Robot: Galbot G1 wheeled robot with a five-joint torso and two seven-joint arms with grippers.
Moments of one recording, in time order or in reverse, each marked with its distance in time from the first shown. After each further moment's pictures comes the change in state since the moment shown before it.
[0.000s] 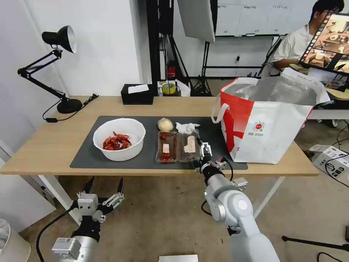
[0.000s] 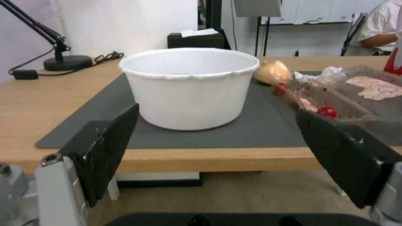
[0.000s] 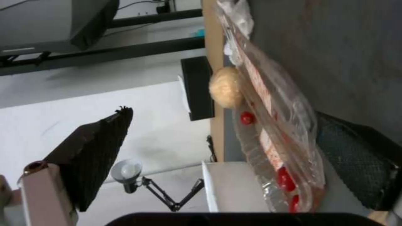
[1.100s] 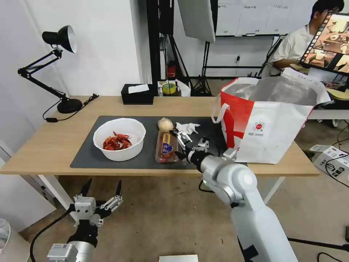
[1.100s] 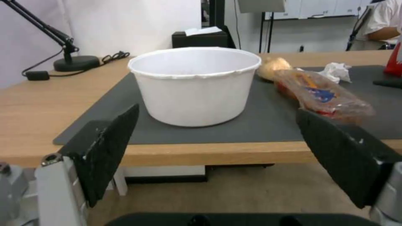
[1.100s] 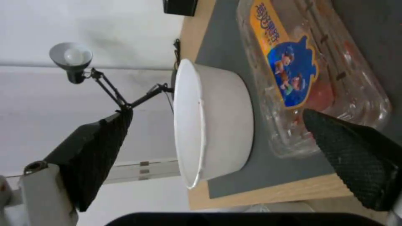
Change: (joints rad) left arm 0.063 -0.021 -0.014 -0.048 0.025 -0.002 0.001; right arm 0.267 -0.086 -0.070 -0.048 0.138 -0.372 0.283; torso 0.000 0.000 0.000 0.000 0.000
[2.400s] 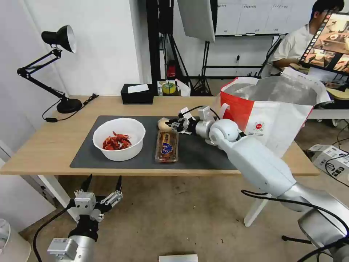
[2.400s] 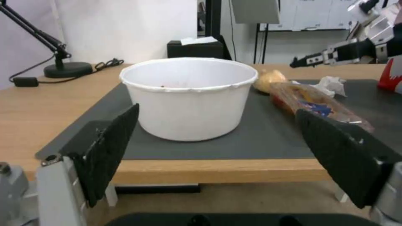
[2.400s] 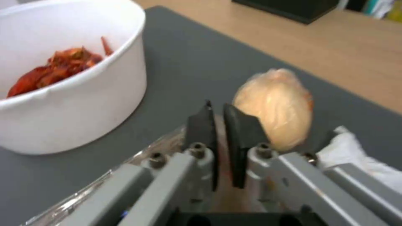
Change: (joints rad) left arm -0.067 0.025 0.010 0.030 -0.039 0.004 -0.001; right arm 0.699 -0.241 -0.528 -0.732 -1.092 -0.173 -1.104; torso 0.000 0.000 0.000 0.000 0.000
